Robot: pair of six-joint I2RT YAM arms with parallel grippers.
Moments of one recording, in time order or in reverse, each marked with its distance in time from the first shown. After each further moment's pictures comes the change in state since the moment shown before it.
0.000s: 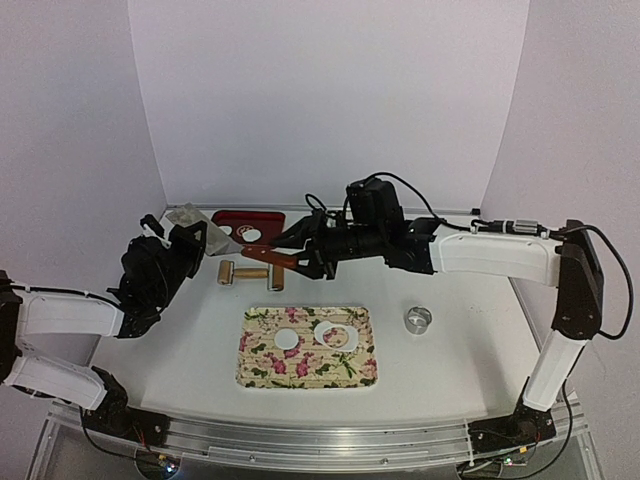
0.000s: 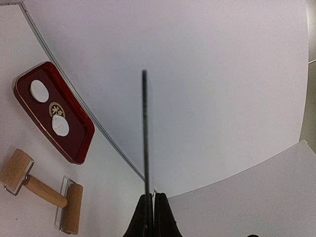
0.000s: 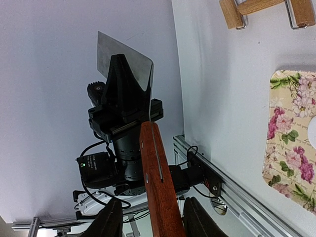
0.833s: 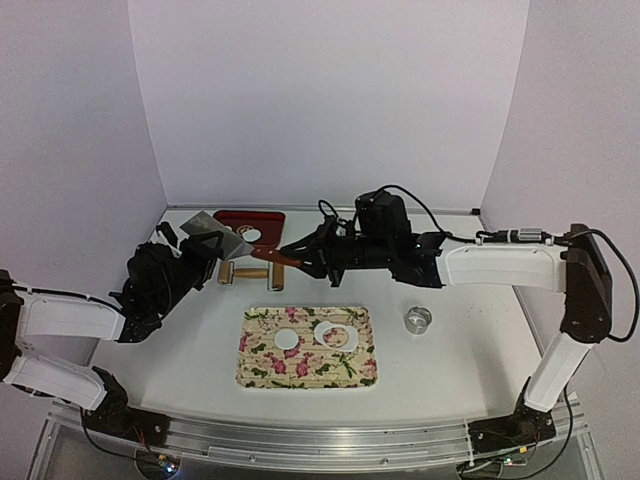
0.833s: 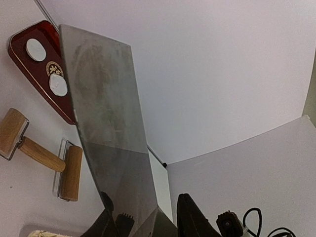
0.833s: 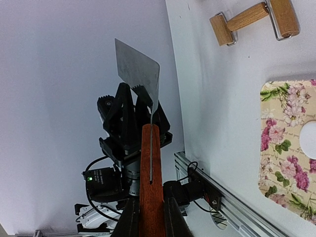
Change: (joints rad) left arm -0.033 0.002 -0.023 -0.053 0.126 -0.037; right arm 0.006 -0.053 -0.136 0.122 0.116 0.046
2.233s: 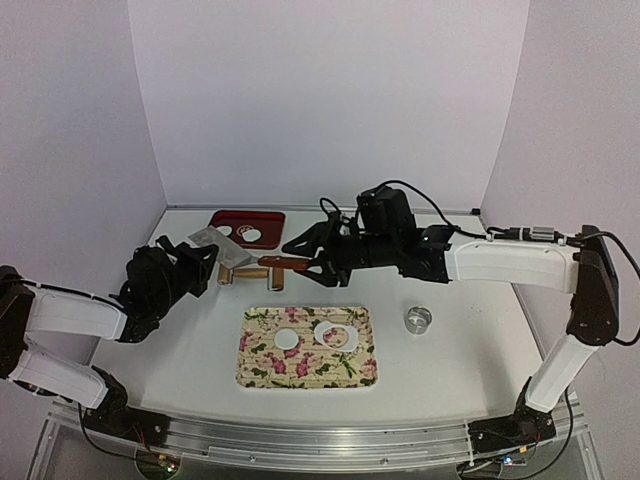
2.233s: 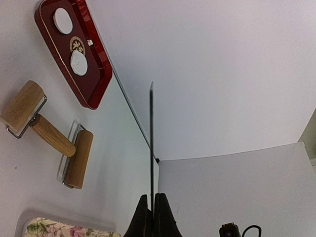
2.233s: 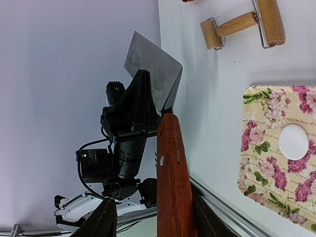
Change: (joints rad) left arm 0.100 0.048 -0.042 0.026 0.130 -0.203; right arm 0.001 -0.039 0.024 -0.149 0.015 -0.131
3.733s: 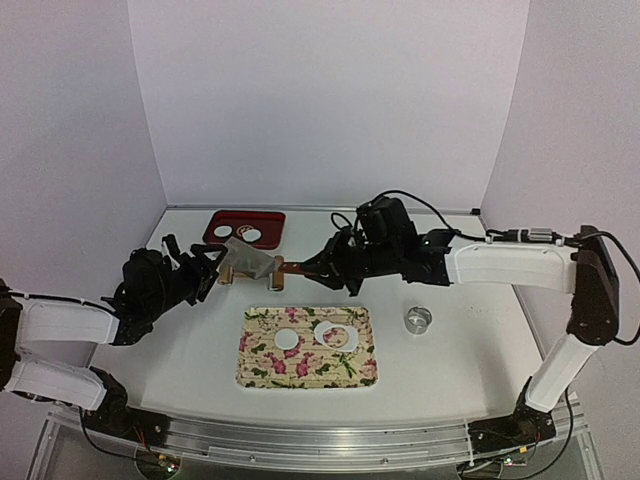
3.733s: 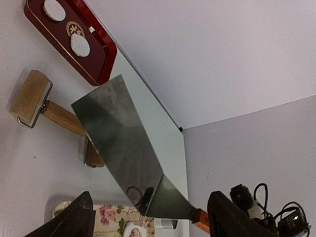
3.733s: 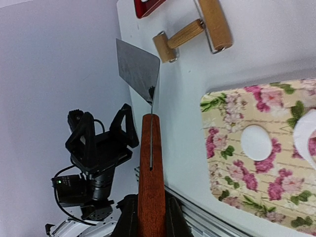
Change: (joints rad) left arm 0.004 -0.081 -0.025 -0.123 0.145 0.208; right arm -0.015 0.003 -0.039 -0.084 0.088 0.035
